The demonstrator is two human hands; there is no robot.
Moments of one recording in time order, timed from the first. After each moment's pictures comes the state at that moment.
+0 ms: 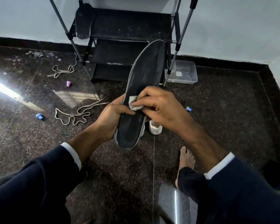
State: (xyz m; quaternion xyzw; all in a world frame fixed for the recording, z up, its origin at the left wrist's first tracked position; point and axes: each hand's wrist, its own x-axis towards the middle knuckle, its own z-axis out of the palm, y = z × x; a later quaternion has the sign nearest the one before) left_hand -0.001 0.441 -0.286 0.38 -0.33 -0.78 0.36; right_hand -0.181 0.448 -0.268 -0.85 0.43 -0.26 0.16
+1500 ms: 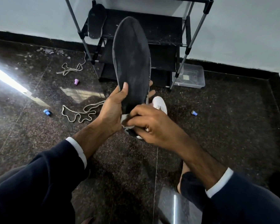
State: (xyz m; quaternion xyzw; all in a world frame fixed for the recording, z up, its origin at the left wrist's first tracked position) left_hand 0.009 0.429 -0.284 0.34 -0.27 -0.78 0.45; right_hand -0.146 0.469 -0.277 -0.87 0.36 -0.25 0.21
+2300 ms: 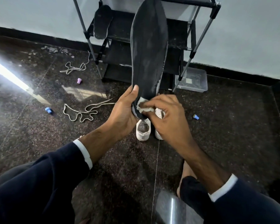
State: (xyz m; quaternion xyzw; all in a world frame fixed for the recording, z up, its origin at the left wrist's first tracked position) left_hand -0.001 0.429 -0.286 0.33 -0.23 -0.78 0.47; right_hand -0.148 0.464 -0.280 -0.70 0.54 -0.39 0.26
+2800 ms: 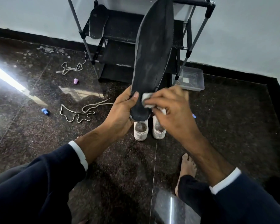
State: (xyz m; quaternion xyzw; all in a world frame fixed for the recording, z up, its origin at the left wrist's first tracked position) left_hand -0.003 0.433 -0.290 0.36 -0.31 -0.75 0.46; right_hand -0.172 0.455 -0.271 -0.79 0.53 -0.31 0.08
